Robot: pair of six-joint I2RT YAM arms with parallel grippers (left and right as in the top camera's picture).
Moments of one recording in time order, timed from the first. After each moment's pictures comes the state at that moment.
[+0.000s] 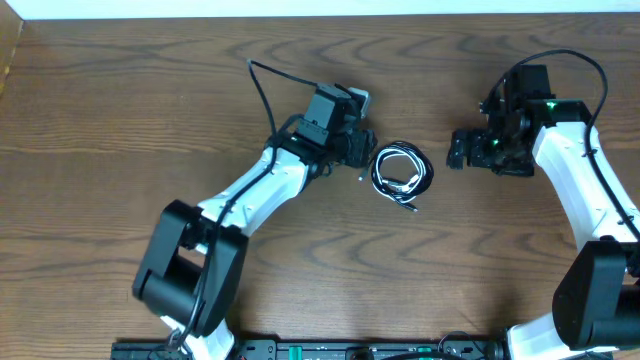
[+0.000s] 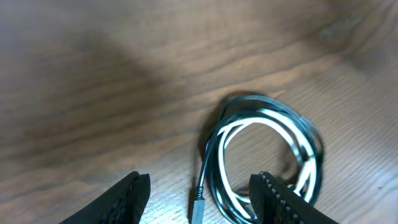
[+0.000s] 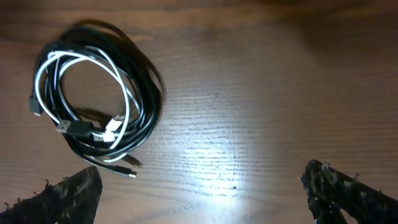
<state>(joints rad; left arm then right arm) -0.51 1.84 1.19 -0.21 0.25 -0.22 0.03 1.70 1.30 -0.97 -0.16 0.15</state>
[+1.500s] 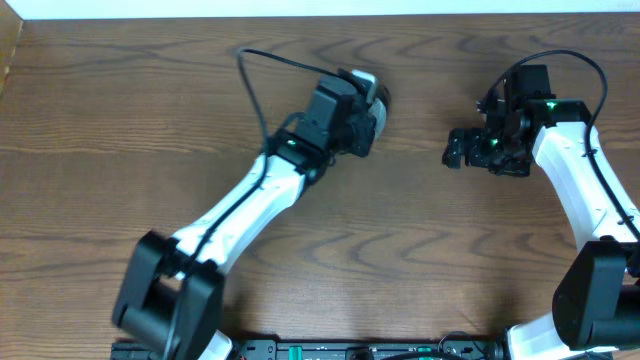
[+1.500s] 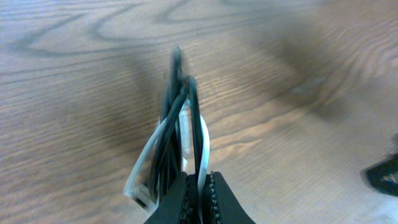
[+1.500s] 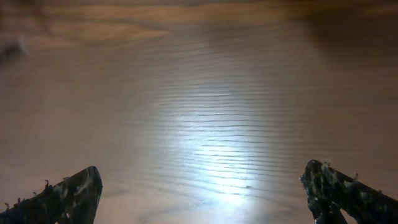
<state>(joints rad) -0.54 1.70 1.21 -0.19 0.14 -0.21 0.03 1.70 1.30 -0.97 -0.22 0.14</state>
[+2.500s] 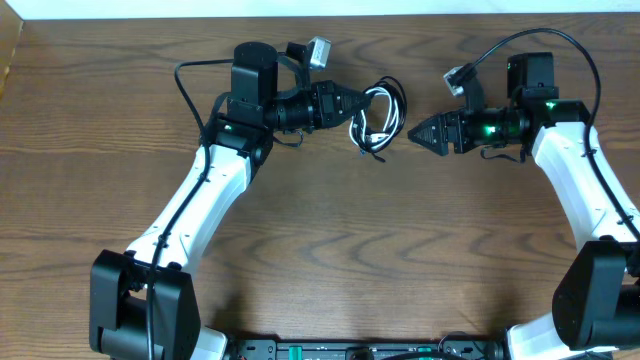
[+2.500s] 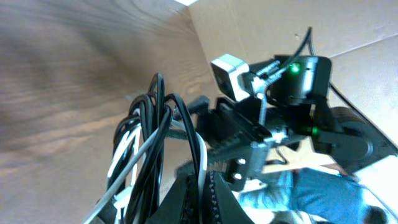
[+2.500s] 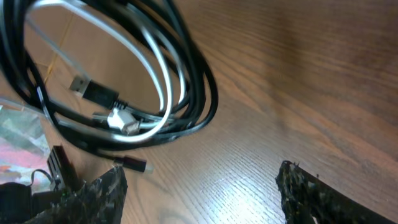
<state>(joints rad) -0.29 1.63 1.21 0.00 0.96 -0.74 0.03 1.70 1.30 -0.72 -0.83 -0.16</state>
